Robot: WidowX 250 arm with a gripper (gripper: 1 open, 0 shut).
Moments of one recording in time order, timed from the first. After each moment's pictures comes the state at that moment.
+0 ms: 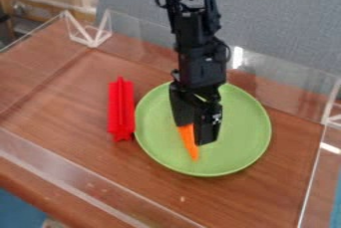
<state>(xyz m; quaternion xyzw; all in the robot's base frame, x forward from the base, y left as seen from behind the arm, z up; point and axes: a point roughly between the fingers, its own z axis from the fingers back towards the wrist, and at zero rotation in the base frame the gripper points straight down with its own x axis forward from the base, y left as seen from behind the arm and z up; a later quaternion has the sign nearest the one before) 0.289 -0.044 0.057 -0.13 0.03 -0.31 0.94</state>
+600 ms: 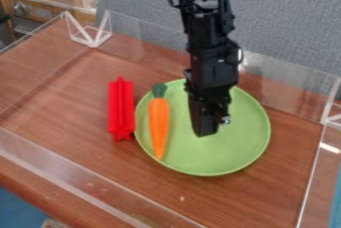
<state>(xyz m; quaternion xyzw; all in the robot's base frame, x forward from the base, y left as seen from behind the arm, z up) 0.295 -0.058 0.062 -0.12 0.02 -0.35 0.93</state>
